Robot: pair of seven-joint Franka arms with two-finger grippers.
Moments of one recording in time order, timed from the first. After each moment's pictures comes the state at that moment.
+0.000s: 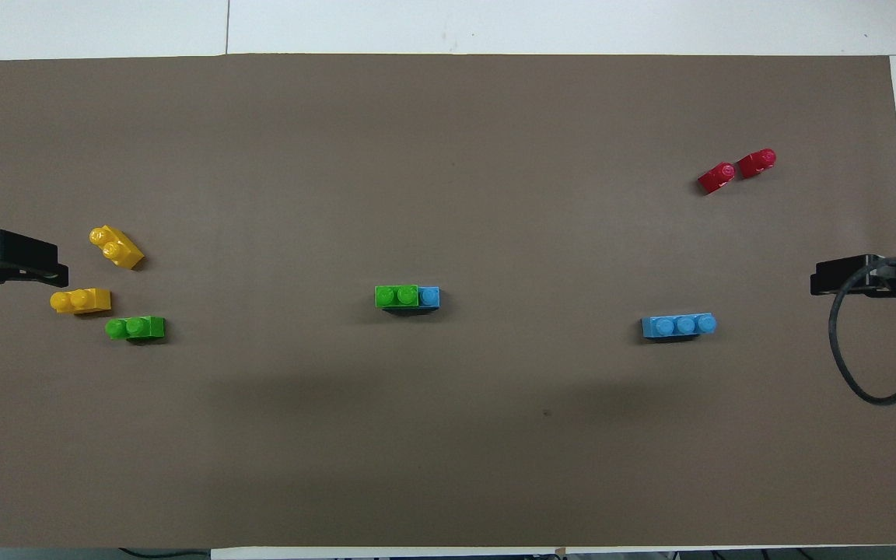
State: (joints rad) left arm -0.01 -0.08 -0.02 -1.66 -0.04 1.50 -0.11; right arm -0.04 -0.20 0.01 -1.87 -0.01 1.70 0.07
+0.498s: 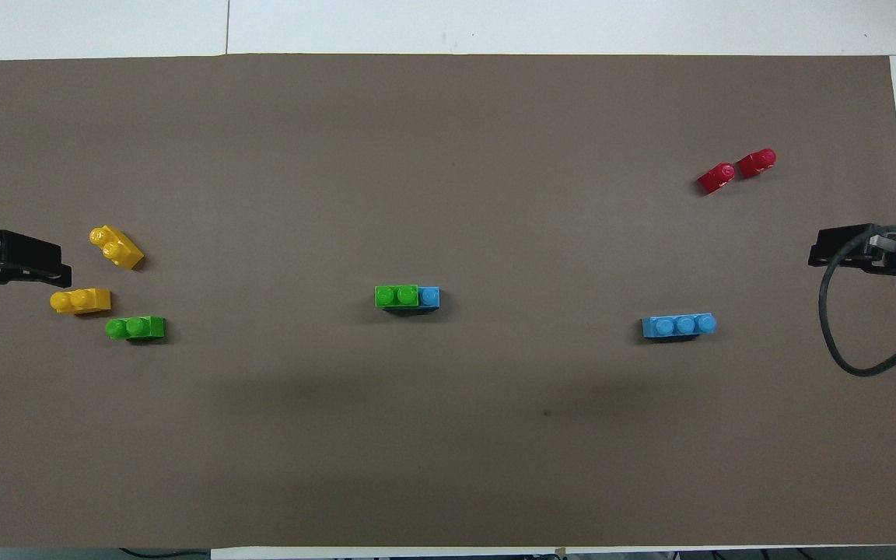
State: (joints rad) left arm -0.01 -0.08 -0.03 -1.66 -0.04 1.50 -0.11; right arm -0.03 -0.20 0.02 -1.87 -0.01 1.75 0.34
